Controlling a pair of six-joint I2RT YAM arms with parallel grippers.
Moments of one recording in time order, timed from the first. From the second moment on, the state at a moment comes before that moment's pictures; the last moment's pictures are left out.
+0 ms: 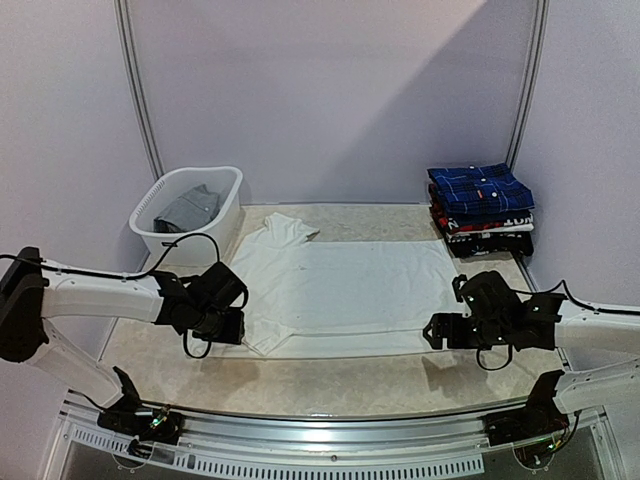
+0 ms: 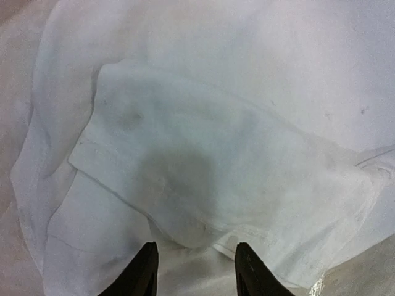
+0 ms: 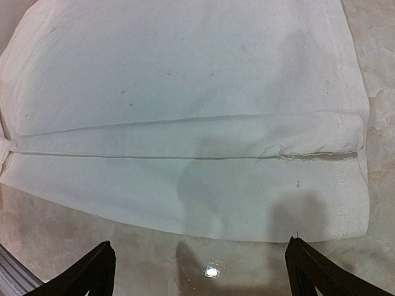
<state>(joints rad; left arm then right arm) -0.82 1.40 0.68 -0.46 -0.26 -0.70 0.81 1.02 0.50 -0.42 0.18 0.75</state>
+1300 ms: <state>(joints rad) -0.78 1.68 1.02 -0.45 -0.32 -0.61 0.81 1.04 0.50 -0.42 0.19 0.74</state>
